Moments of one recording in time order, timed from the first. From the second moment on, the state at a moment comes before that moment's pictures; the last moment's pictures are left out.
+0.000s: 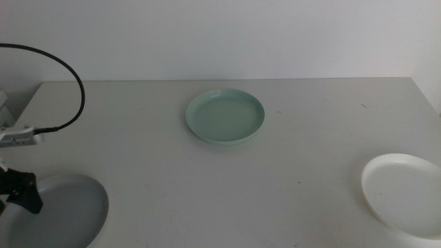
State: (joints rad) left arm 0.42 1.87 -1.12 -0.26 0.93 0.65; right arm 0.05 -0.01 0.03 0.09 0.21 -0.14
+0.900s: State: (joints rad) left arm 0.42 1.88 -1.12 -0.23 1.00 0.61; right arm 0.05 -0.01 0.03 0.09 0.21 -0.14
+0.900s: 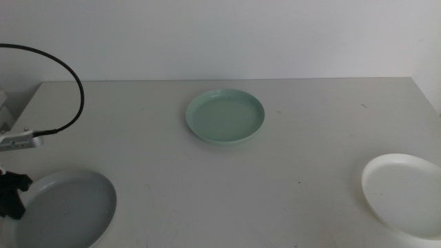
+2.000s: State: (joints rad) left arm -0.25 1.73 -1.32 -0.27 1.11 0.21; right arm 0.05 -0.01 0.03 0.09 0.21 -0.14
